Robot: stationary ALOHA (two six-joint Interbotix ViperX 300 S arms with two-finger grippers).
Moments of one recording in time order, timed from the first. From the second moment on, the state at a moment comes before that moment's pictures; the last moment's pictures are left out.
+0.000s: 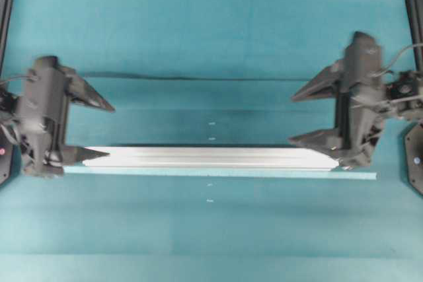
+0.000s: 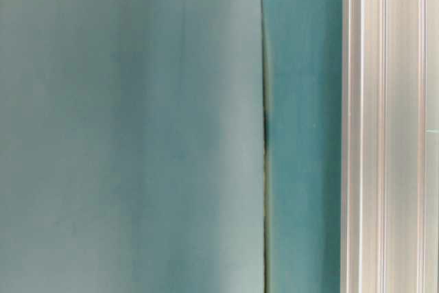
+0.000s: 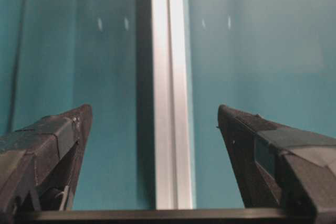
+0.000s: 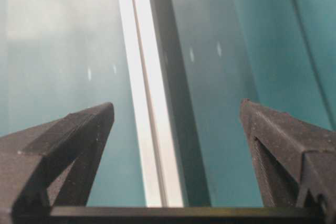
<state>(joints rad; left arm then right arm) 0.01 -0.70 0.90 0.03 0.40 0.01 -0.08 -0.61 0.92 0.14 0.27 0.02</state>
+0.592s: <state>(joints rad) 0.07 -0.90 0.94 0.03 0.32 -0.06 -0.10 -0.84 0.98 0.14 0.23 0.02</state>
